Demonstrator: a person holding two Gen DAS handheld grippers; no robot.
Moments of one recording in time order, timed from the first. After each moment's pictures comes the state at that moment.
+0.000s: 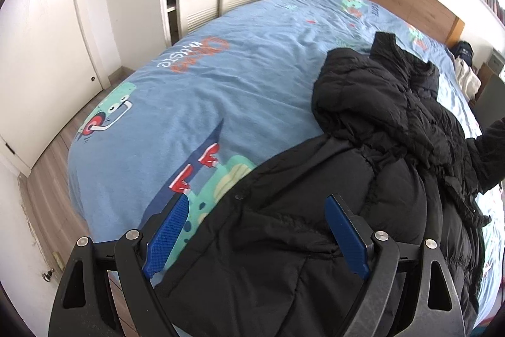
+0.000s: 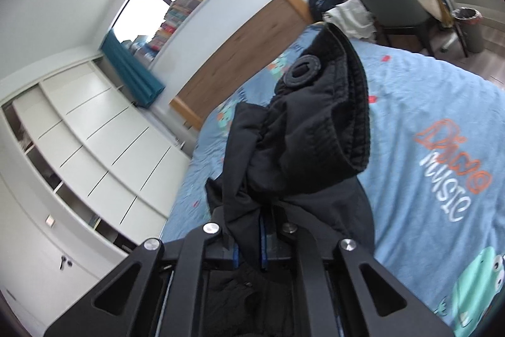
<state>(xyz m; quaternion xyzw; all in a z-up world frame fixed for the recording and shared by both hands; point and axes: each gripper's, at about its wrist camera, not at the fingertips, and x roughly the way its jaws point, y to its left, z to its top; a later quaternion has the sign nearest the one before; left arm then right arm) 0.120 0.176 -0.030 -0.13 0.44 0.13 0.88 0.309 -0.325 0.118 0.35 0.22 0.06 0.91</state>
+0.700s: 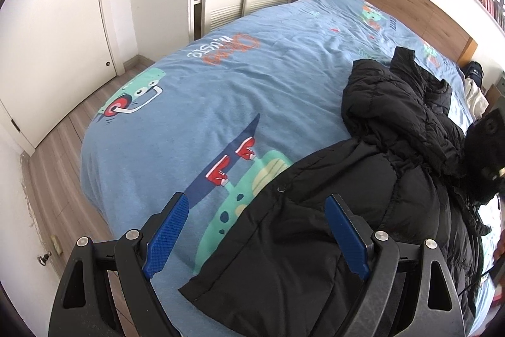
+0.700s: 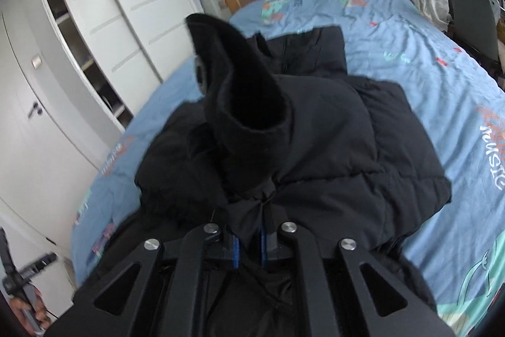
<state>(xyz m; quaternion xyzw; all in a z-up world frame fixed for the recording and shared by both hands) 0.088 0.218 -0.034 -0.16 0.43 0.15 0.88 0.285 -0.088 0.015 0.11 0.41 0.14 0.89</state>
